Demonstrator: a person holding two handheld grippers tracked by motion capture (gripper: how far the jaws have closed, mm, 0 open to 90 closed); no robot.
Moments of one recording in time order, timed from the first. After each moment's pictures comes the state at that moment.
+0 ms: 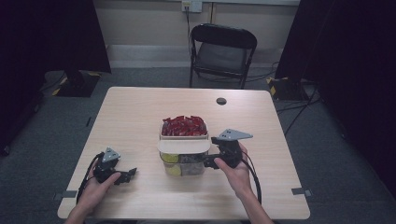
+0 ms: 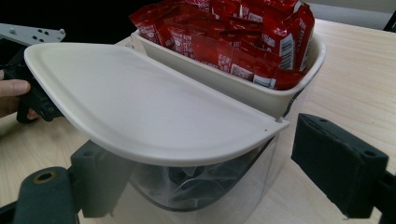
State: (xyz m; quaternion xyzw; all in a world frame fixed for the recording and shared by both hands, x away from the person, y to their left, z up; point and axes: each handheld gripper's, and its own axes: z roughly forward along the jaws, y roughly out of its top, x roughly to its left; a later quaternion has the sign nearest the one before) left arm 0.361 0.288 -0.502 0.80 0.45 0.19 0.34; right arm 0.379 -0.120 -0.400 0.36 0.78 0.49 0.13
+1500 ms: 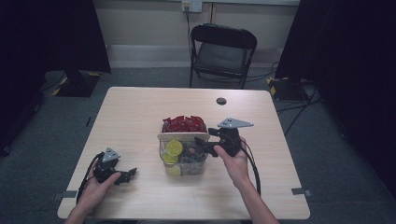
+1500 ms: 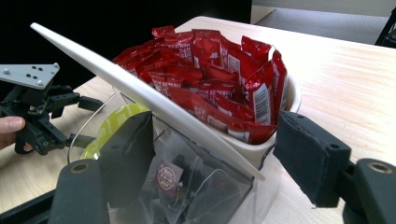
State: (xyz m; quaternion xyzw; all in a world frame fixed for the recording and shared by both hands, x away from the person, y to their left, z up) left arm 0.361 0.288 -0.502 0.80 0.45 0.19 0.34; right arm 0.405 -0.119 -0.385 0.37 0.76 0.51 0.12
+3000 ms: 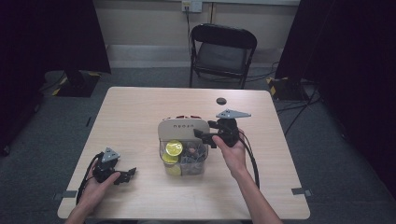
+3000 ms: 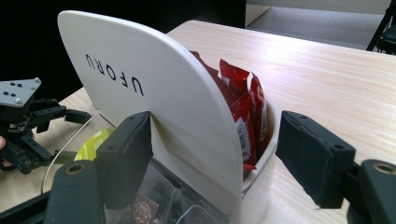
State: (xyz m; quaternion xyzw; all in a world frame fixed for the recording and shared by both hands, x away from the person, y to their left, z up) left arm 0.361 0.290 -0.502 0.80 0.45 0.20 0.34; right arm 0.430 -0.114 -0.380 0.38 0.76 0.51 0.12
